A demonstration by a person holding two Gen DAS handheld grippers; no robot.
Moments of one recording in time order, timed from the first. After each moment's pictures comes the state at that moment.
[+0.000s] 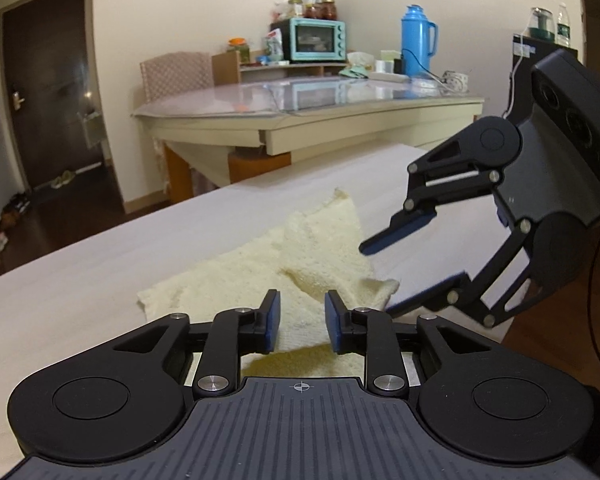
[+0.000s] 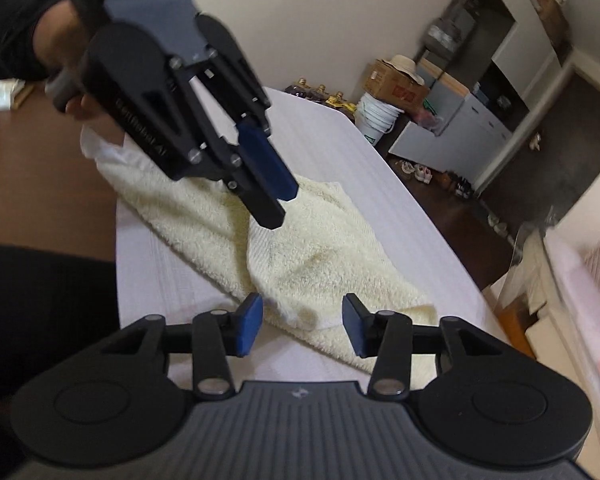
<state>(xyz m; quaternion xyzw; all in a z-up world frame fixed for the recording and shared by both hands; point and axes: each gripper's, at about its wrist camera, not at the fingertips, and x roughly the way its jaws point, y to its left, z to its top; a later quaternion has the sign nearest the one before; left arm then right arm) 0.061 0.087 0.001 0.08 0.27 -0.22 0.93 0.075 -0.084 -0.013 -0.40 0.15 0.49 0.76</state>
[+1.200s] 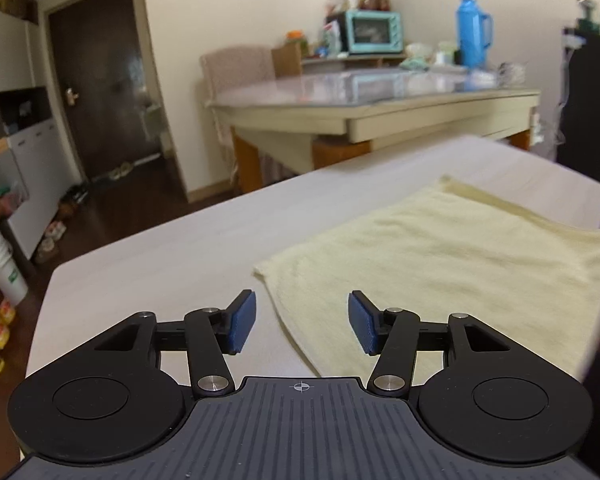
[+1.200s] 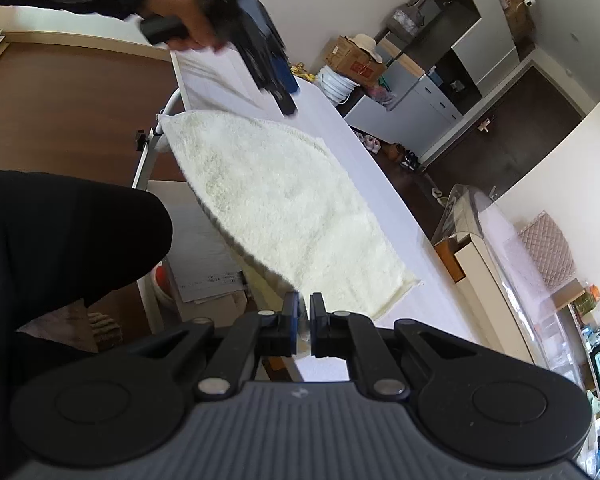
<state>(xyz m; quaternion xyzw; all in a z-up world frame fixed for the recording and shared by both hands) 0.018 0.141 0.005 0.12 0.26 -0.16 0.94 -0.025 -0.154 -0.028 -0.42 0.16 0.40 0.80</state>
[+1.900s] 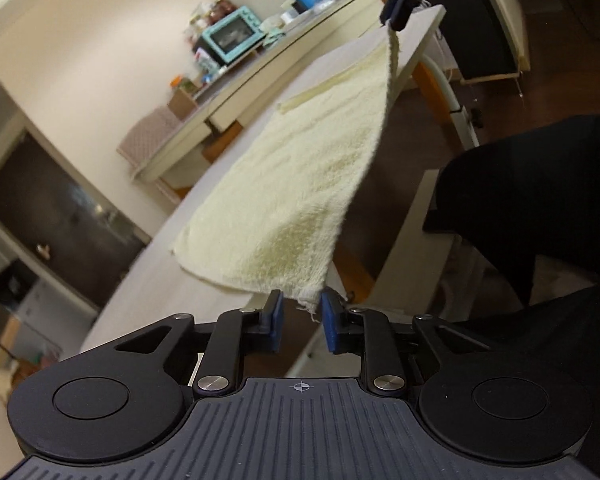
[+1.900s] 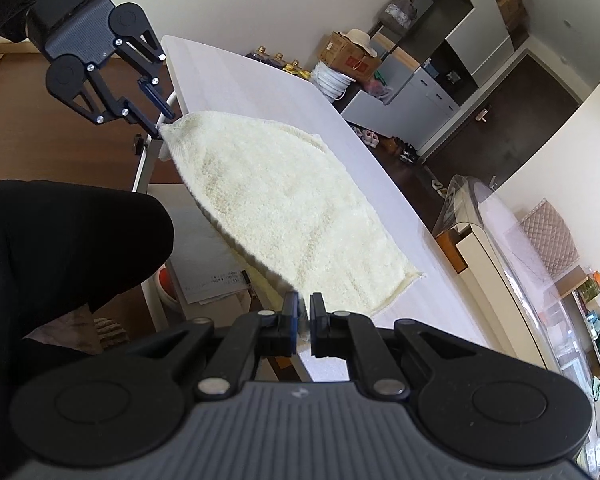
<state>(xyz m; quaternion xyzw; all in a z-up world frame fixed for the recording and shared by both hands) -0.106 0.071 -0.076 0.41 0.20 -0.20 0.87 -0.035 -0.168 -0.022 -0.41 0.17 0.39 0.81</state>
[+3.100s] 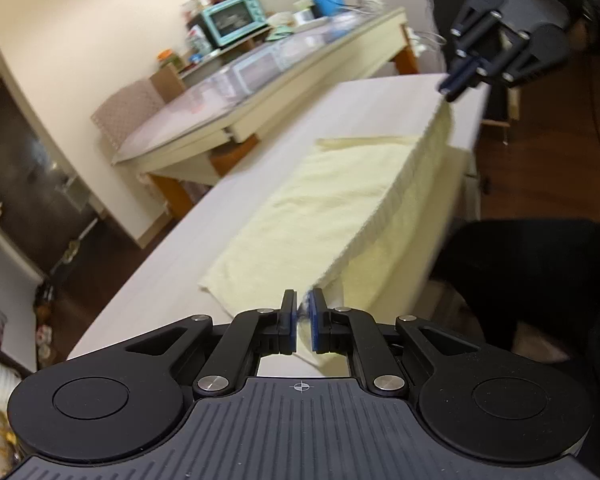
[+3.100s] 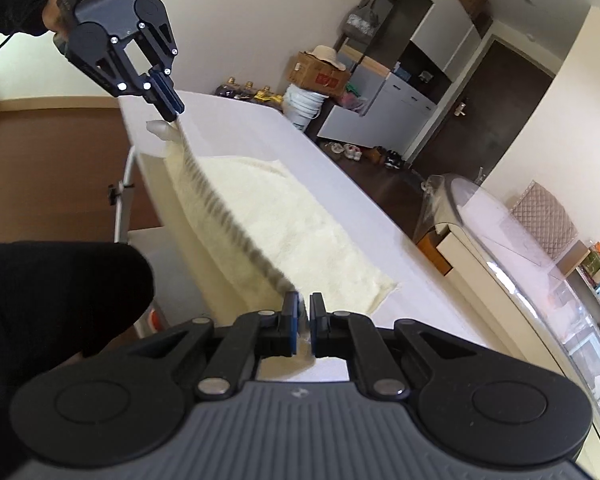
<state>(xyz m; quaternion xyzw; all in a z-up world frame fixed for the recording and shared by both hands) -0.003 0.105 0.036 0.30 0.28 -0.26 0.87 0.011 -0.191 0.012 -0.32 0.17 0.40 0.84</state>
